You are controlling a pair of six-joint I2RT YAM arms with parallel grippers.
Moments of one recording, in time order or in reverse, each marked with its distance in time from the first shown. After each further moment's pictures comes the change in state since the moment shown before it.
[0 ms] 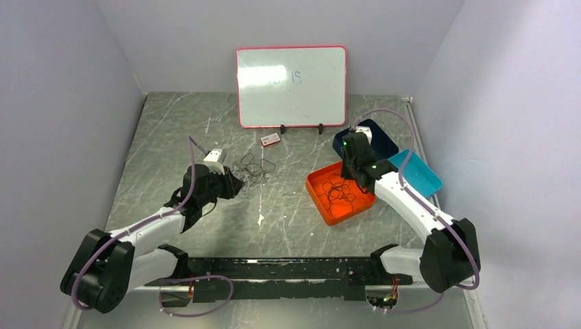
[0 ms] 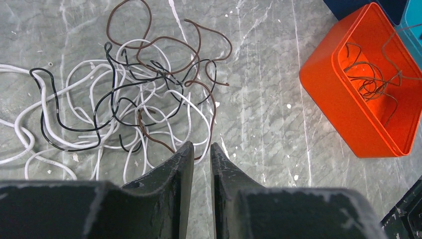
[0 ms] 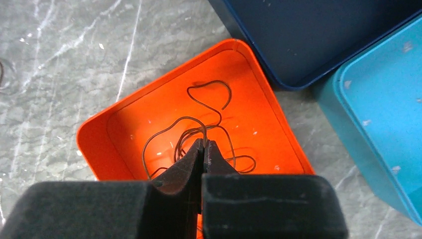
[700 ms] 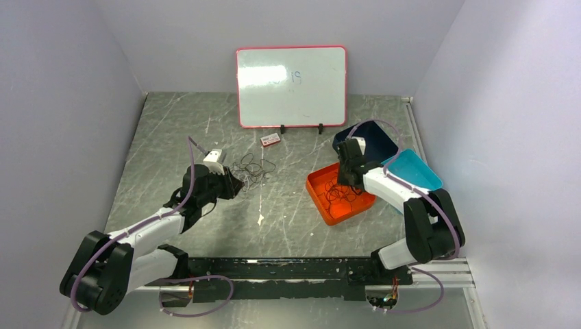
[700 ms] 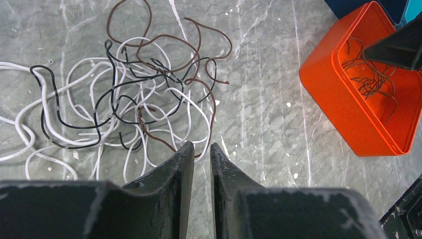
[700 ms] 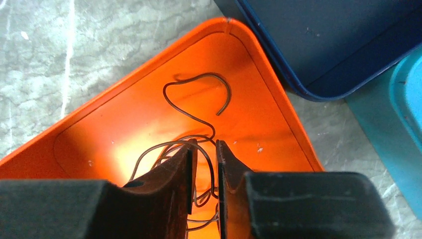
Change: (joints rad) left arm 0.000 -0.014 0.000 -0.016 0.000 0.000; right arm -0.042 0.233 -0.111 0.191 -0.038 0.037
